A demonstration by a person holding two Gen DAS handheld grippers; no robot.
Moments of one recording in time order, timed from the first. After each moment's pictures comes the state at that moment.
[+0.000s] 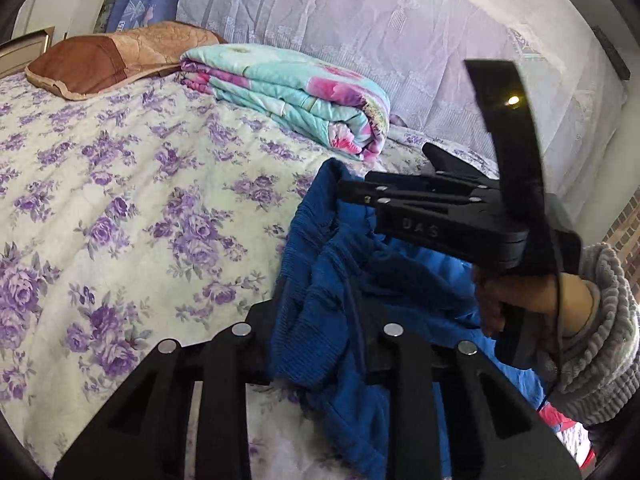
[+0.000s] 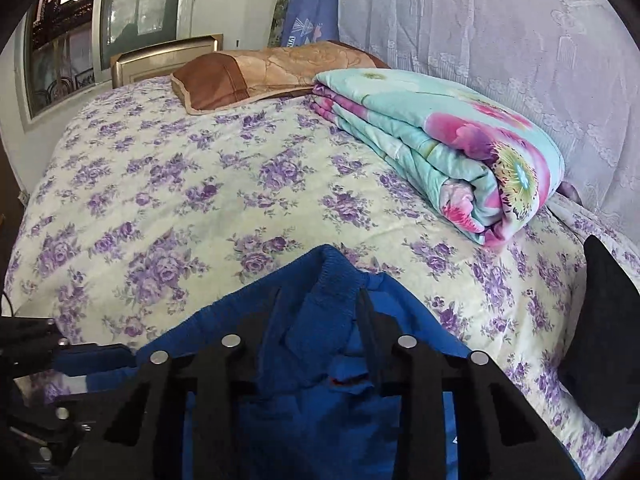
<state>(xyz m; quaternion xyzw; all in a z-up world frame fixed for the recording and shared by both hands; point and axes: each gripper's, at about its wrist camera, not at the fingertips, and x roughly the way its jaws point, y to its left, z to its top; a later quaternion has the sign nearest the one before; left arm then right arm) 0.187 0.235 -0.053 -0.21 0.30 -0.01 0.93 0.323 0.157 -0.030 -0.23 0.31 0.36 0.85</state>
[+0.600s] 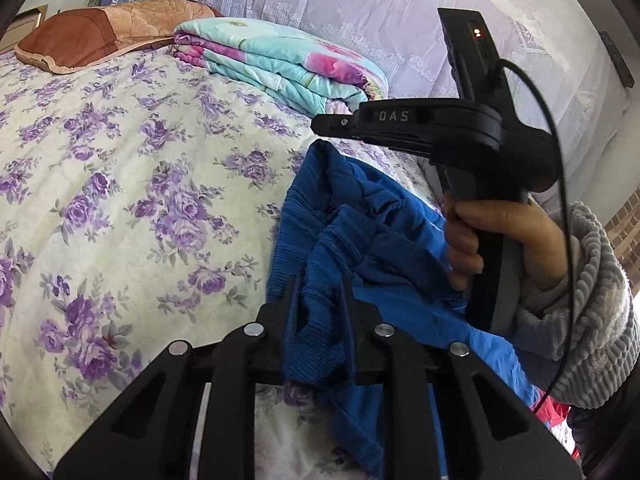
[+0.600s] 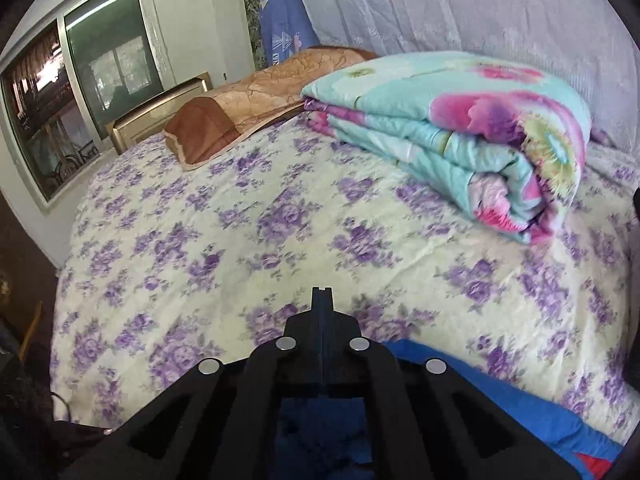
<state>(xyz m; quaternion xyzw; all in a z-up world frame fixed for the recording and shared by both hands) 0.203 0.241 -0.064 -0.23 0.34 -0.03 0.91 0.364 0.173 -0.025 -0.10 0.38 0.43 0.81</state>
